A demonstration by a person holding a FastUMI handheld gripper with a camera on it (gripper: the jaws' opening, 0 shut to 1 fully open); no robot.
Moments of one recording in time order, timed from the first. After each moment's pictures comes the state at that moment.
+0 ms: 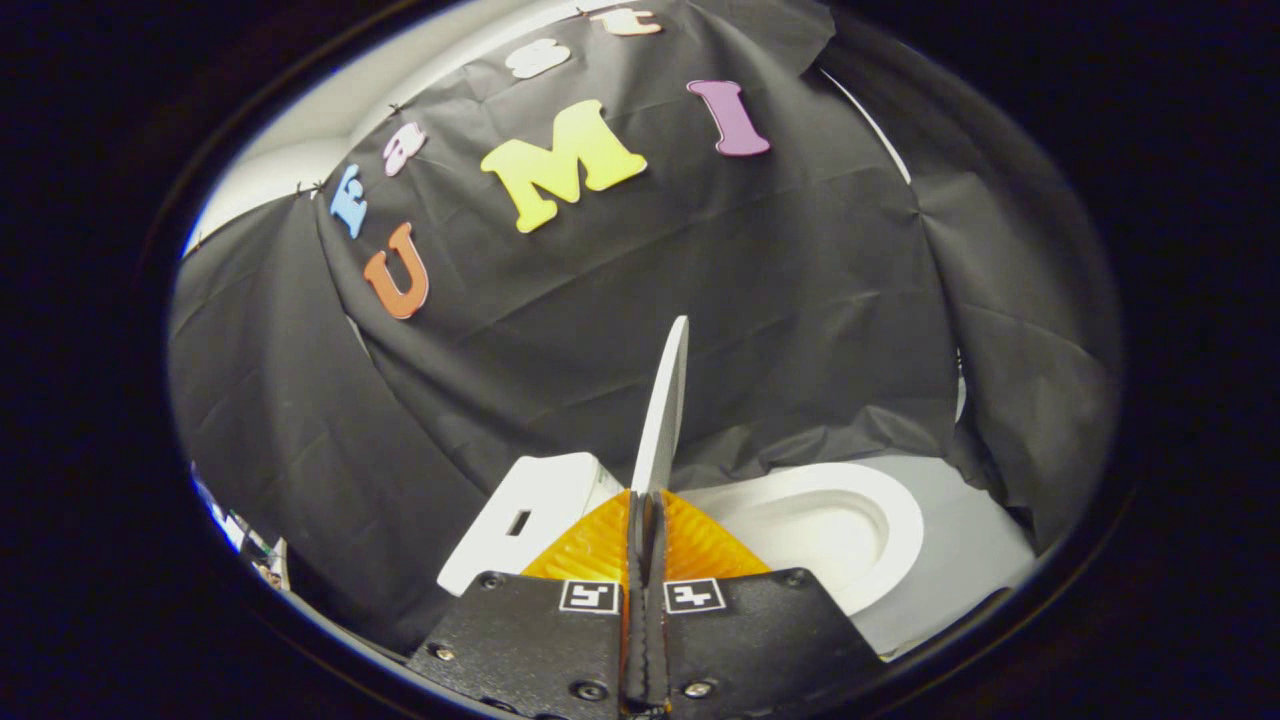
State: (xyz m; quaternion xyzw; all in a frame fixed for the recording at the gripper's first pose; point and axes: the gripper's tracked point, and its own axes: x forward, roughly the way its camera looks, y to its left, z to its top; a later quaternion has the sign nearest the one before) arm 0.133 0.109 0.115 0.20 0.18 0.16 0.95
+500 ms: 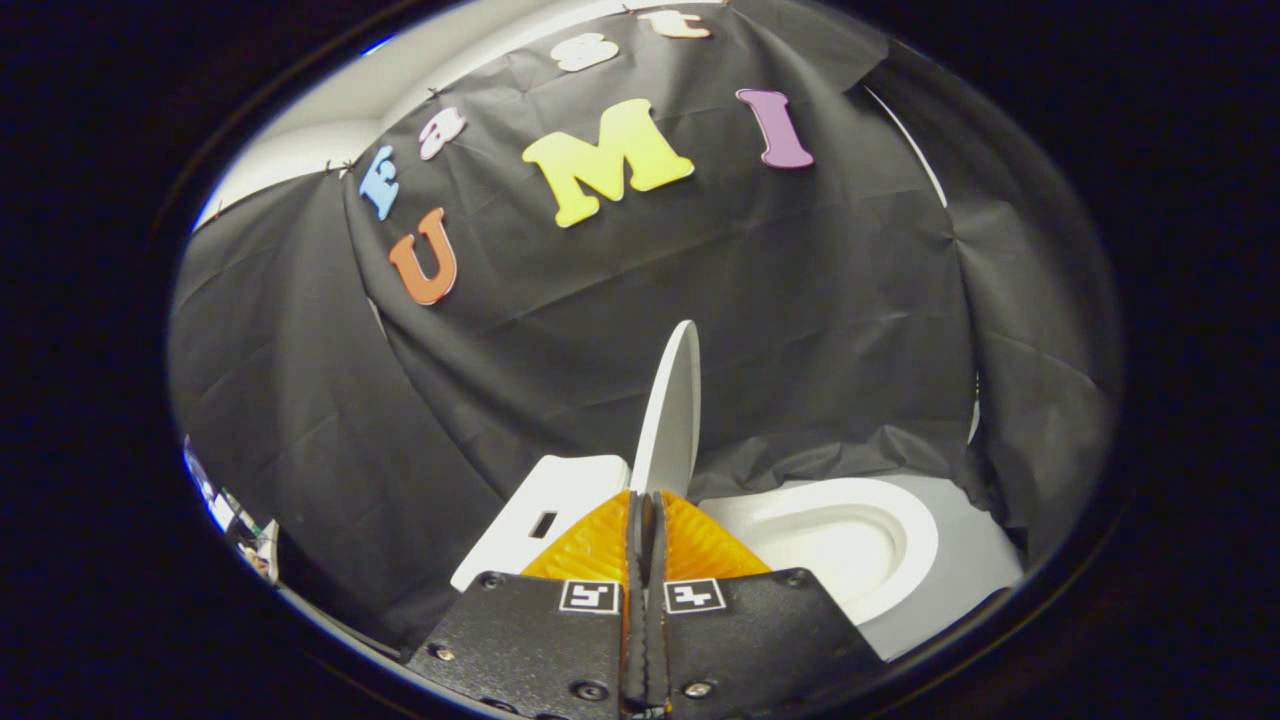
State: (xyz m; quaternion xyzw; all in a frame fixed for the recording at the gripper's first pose) arm 0.130 0.156 0.132 0.16 0.16 0.18 0.96
